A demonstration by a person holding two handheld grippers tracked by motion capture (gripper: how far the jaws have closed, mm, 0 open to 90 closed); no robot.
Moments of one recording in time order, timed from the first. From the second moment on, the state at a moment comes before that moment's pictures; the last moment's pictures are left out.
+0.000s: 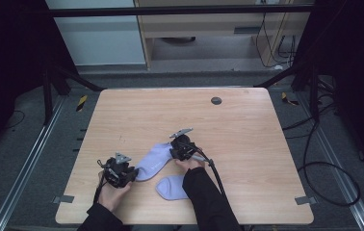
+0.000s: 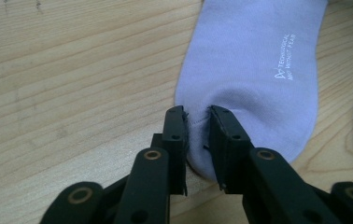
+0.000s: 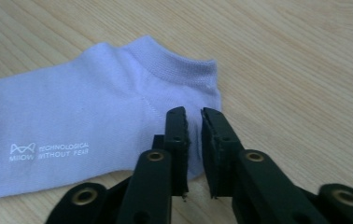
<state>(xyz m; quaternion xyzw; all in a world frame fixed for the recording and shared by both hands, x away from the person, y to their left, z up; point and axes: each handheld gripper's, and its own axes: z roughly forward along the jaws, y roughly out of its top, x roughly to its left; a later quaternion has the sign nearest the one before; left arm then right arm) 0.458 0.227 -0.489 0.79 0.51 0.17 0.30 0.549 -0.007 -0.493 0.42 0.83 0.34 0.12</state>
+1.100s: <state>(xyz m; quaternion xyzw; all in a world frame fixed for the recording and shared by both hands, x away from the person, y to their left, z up) 0.442 0.215 -0.444 0.79 0.46 0.15 0.39 0.489 -0.059 -0.432 0.37 0.82 0.42 0.12</state>
